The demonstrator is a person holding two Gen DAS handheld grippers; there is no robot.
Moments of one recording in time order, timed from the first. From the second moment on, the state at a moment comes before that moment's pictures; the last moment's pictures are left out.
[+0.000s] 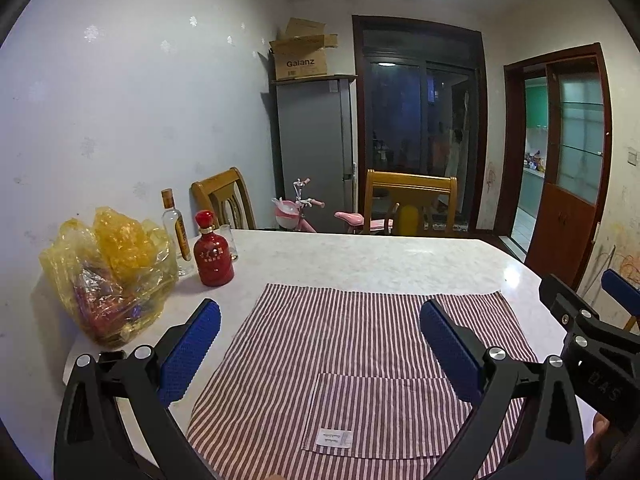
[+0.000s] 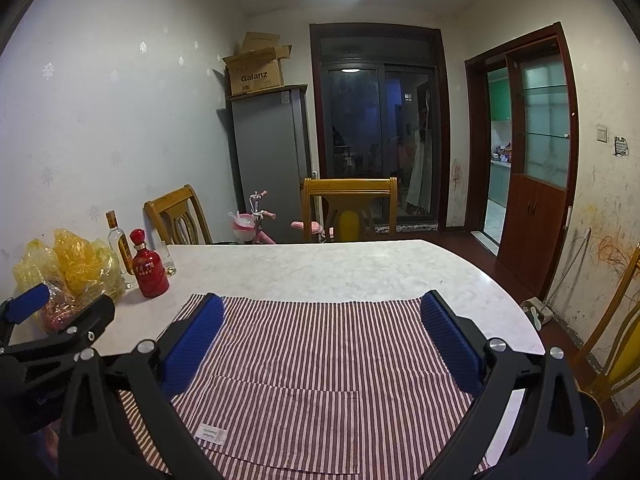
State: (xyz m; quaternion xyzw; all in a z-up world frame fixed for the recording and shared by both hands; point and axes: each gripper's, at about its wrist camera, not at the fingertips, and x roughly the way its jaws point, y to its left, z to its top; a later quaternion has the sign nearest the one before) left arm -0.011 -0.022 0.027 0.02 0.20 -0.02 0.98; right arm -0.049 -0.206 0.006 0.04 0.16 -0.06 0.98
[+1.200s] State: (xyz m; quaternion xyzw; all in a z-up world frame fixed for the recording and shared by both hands) left arm -0.003 -0.015 0.028 0.02 0.20 -0.02 0.98; right arm -0.046 -0.210 0.003 0.05 0.17 -0.06 0.98
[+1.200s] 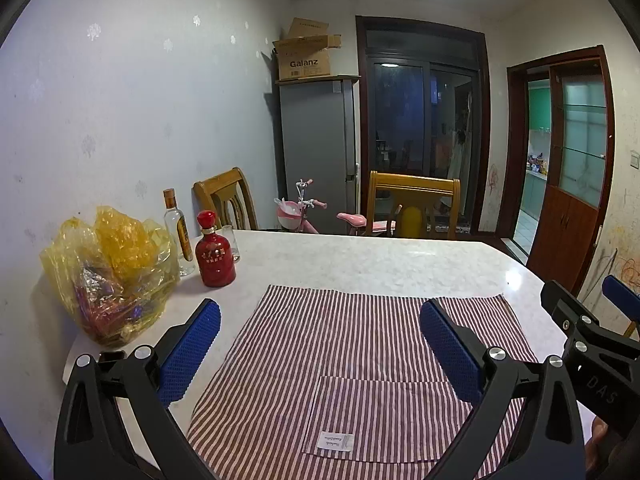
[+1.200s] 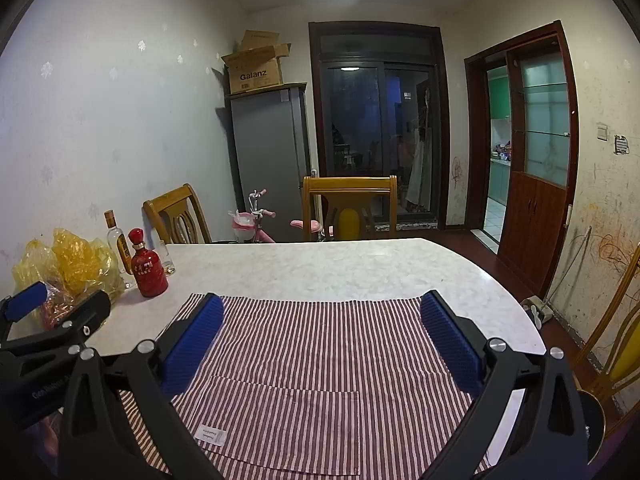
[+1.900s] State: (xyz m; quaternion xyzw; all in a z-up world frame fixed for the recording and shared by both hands) left arm -0.005 -0.016 0.031 0.02 0.20 -0.02 0.98; right arm -0.046 -0.210 0.006 0.04 0.16 -0.07 0.98
